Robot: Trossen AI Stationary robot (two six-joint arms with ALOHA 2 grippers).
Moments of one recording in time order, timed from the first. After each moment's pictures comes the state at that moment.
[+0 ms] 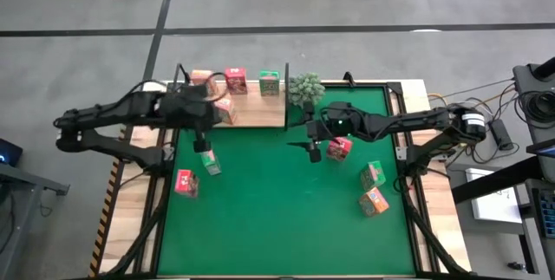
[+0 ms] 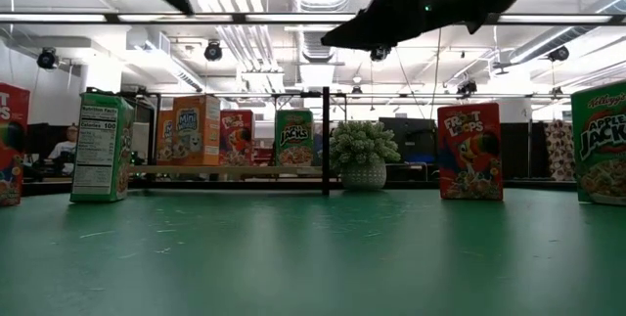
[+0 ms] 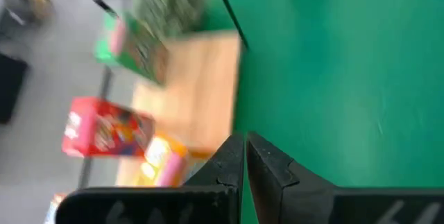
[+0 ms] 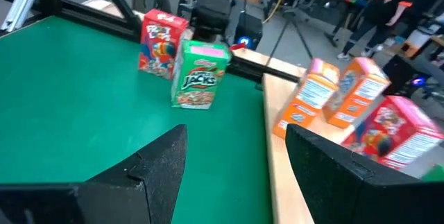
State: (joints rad) left arm 0.11 1.09 1.29 -1.10 -0.29 0.19; right arm -0.19 1.43 0.84 0.36 -0.24 -0.39
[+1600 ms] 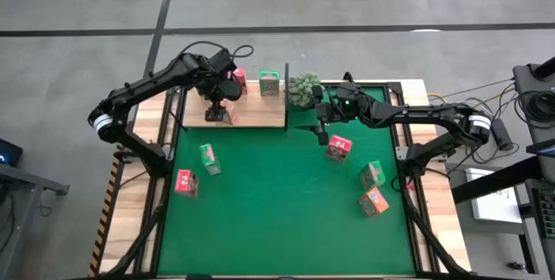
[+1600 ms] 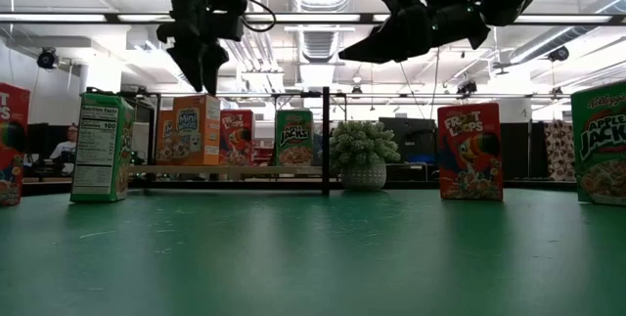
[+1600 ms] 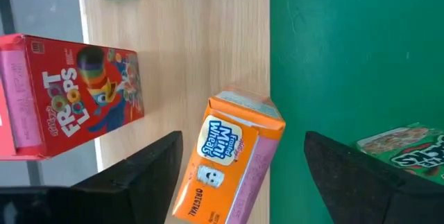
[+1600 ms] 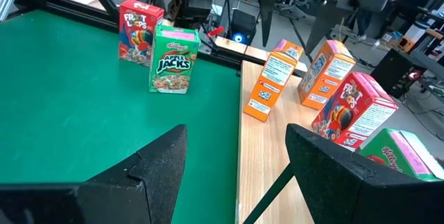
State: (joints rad) left arm 0.64 1.50 1.43 -1.21 0.01 0.67; right arm -0.40 1.39 0.80 0.34 -0.43 -0.43
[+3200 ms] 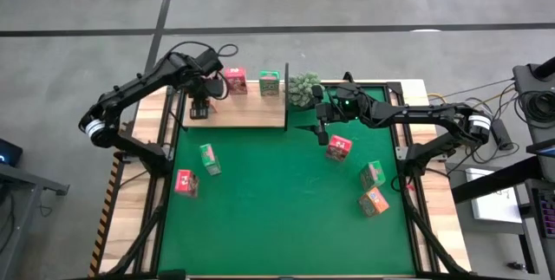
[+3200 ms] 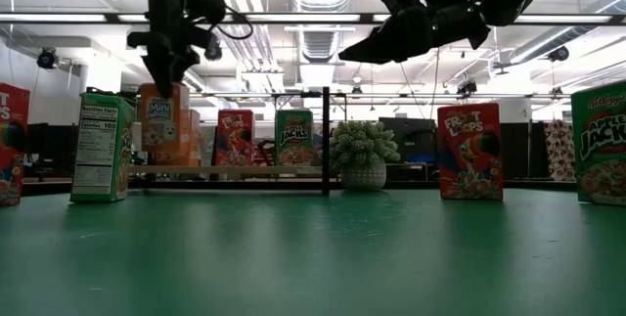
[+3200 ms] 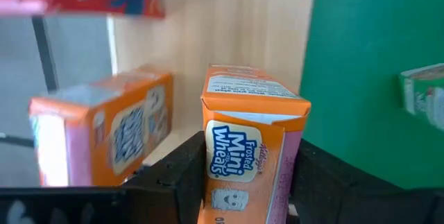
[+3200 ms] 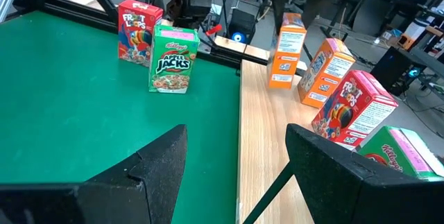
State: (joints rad) left arm 0.74 1.42 1.35 -1.30 -0.16 0.69; right arm -0.40 1.39 0.80 0.34 -0.43 -0.42
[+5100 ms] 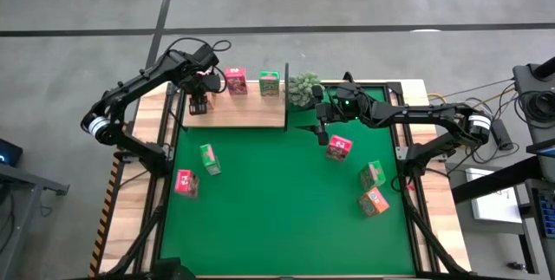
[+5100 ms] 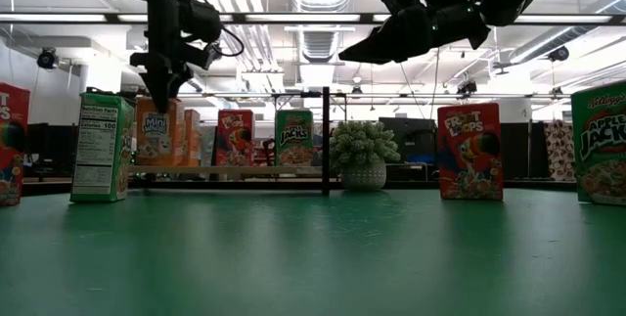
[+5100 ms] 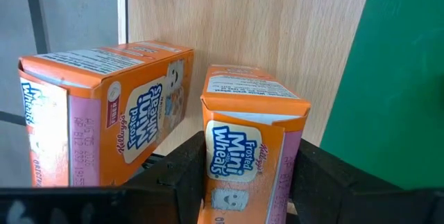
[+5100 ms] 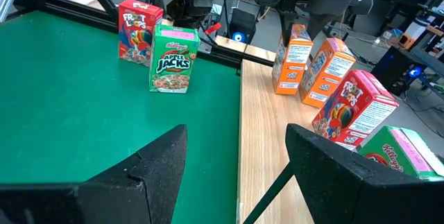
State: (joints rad) left arm 0.85 1.45 1.29 -1.22 -0.17 0.72; right arm -0.40 1.39 0.80 0.34 -0.43 -0.42
